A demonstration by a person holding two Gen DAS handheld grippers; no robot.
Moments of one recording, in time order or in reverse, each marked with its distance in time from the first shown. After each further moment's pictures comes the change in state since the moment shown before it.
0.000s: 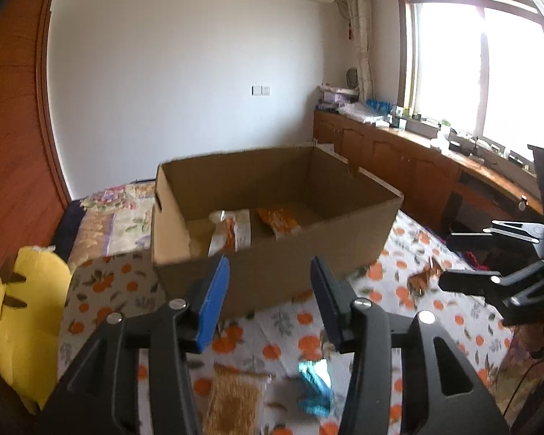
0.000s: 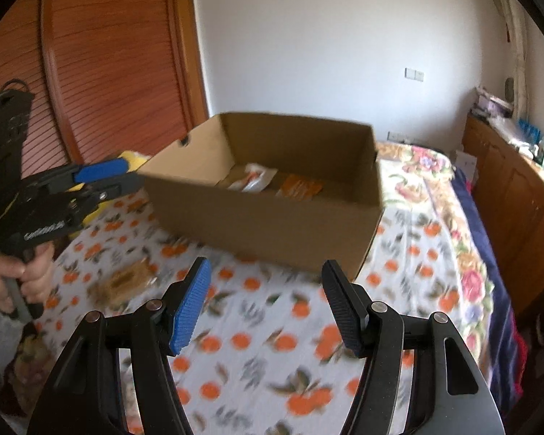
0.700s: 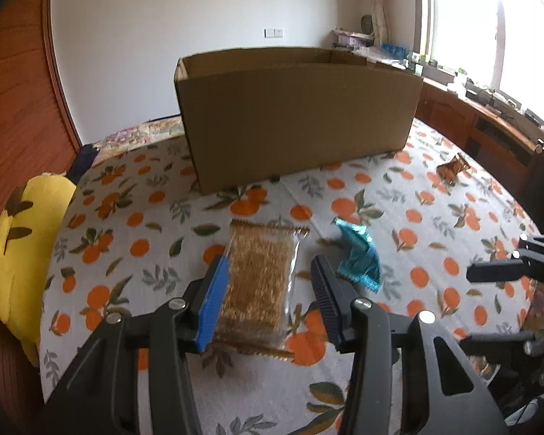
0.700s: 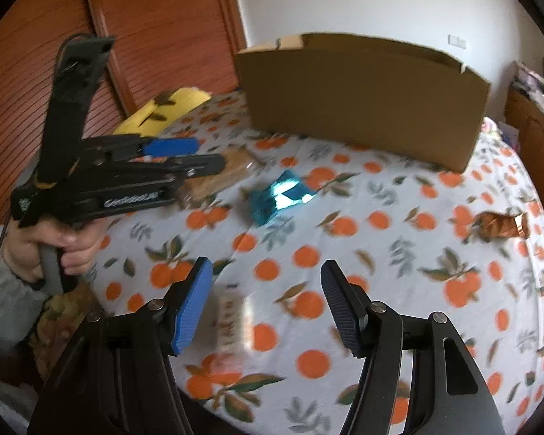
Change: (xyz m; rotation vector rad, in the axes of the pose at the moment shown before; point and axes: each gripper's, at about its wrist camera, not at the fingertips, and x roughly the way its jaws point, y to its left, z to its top) left arm 0.007 0.012 -0.110 0.004 0.212 0.067; right arm 0.029 0.096 -0.104 -0.028 0.139 0.161
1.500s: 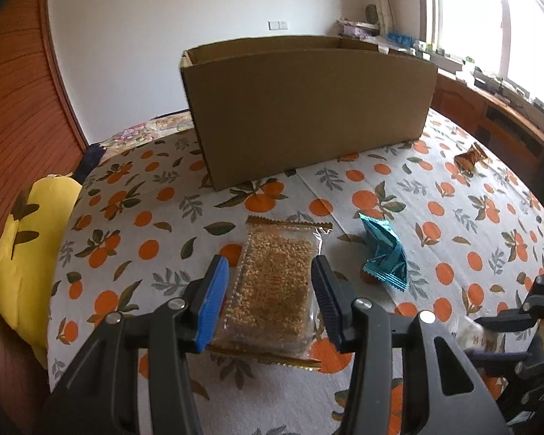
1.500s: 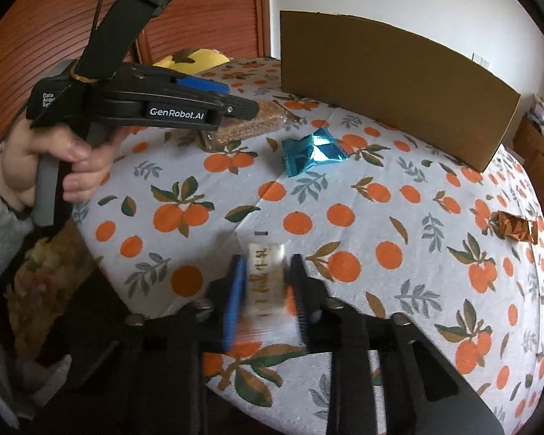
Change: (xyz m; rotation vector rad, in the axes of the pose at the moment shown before) left arm 0.015 0.006 0.005 0.035 0.030 0.036; right arm 0.015 0.025 -0.028 -0.153 0.067 -0.051
